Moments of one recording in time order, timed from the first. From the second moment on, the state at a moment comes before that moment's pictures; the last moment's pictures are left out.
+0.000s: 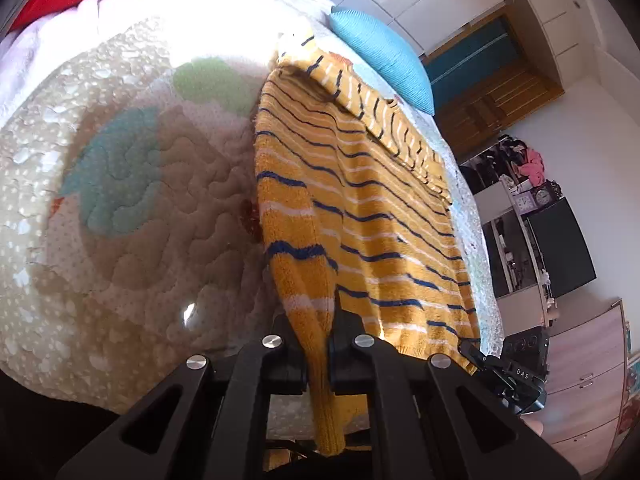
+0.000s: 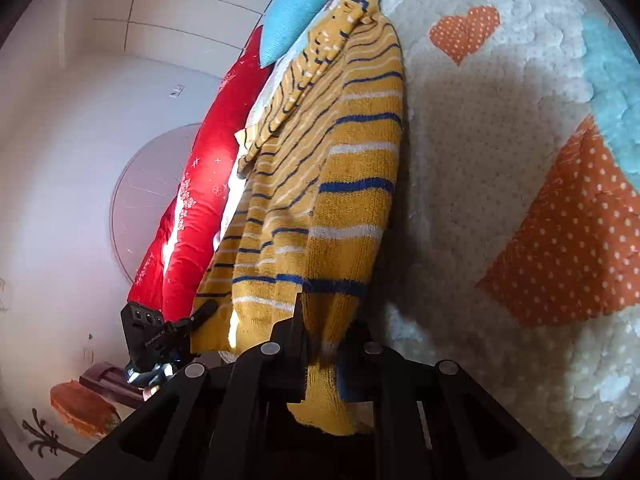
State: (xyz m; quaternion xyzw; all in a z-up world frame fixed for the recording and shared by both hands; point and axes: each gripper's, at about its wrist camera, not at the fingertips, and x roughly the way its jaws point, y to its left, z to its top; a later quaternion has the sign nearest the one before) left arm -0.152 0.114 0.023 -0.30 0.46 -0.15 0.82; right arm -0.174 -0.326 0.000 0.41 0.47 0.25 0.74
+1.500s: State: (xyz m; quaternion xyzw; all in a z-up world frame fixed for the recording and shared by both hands) left arm 0.028 0.116 0.061 -0.31 0.43 -0.08 0.84; right arm 0.019 -0.304 0.089 0.31 0.42 0.23 0.82
